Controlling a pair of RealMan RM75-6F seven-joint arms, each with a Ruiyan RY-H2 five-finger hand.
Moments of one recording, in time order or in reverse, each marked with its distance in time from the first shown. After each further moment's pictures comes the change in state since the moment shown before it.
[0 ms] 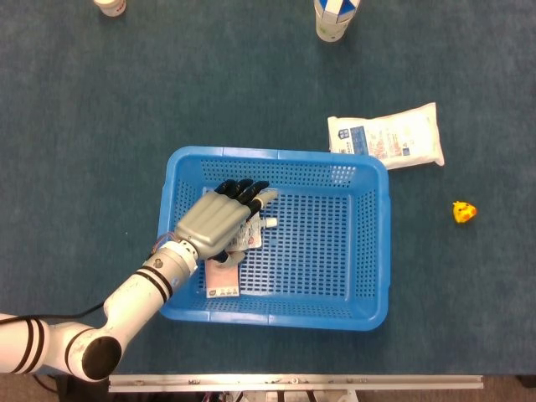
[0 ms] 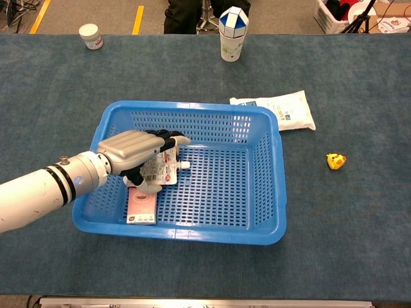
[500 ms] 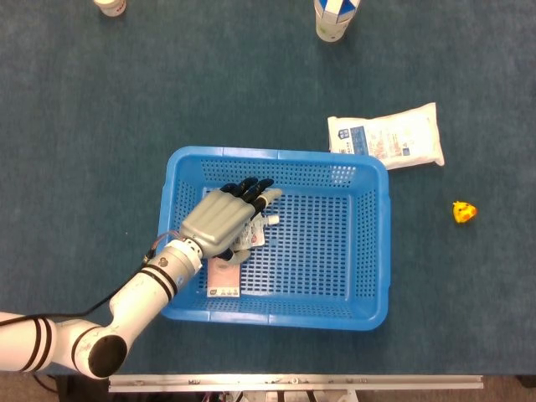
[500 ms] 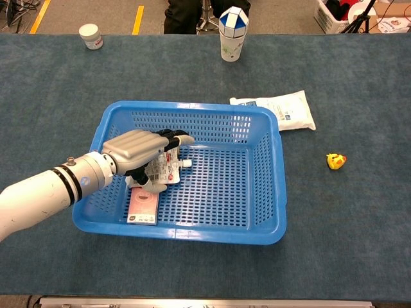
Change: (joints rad) left arm 0.007 -0.039 -0.008 0.054 0.032 -0.006 -0.016; right arm -0.001 0.009 0.006 -0.005 0.016 -0.002 -0.007
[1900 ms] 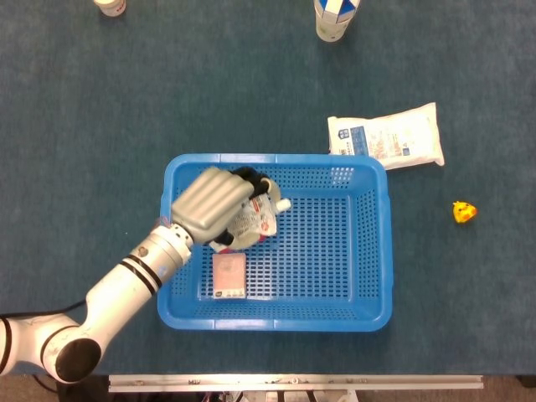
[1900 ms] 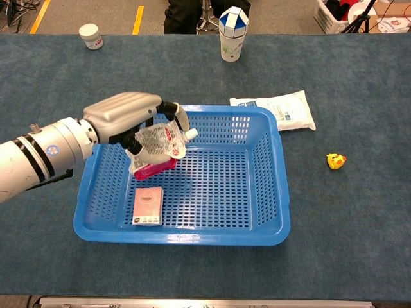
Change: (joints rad) left arm 0.029 0.195 -0.096 -0.202 0.137 0.039 -0.156; right arm 0.012 -0.024 0.013 -0.005 0.022 -0.002 -0.017
